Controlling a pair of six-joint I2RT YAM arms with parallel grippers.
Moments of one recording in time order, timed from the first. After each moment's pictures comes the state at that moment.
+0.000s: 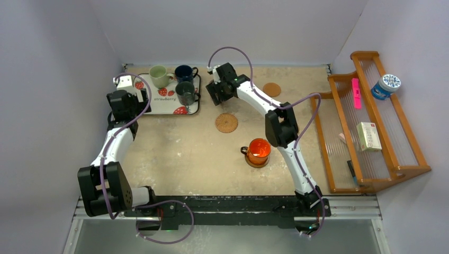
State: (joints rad) left arm 0.19 1.30 0.80 0.09 -0.09 0.01; right arm 0.58 2.47 2.24 -0.66 -0.02 -0.02
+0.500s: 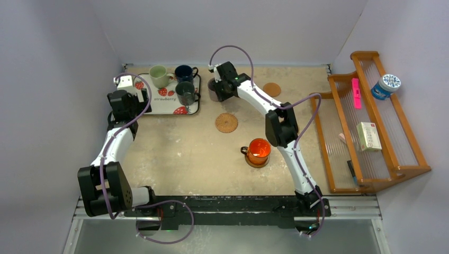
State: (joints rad) left arm 0.19 1.30 0.80 0.09 -0.07 0.01; right arm 0.57 2.48 2.27 -0.68 -0.01 0.01
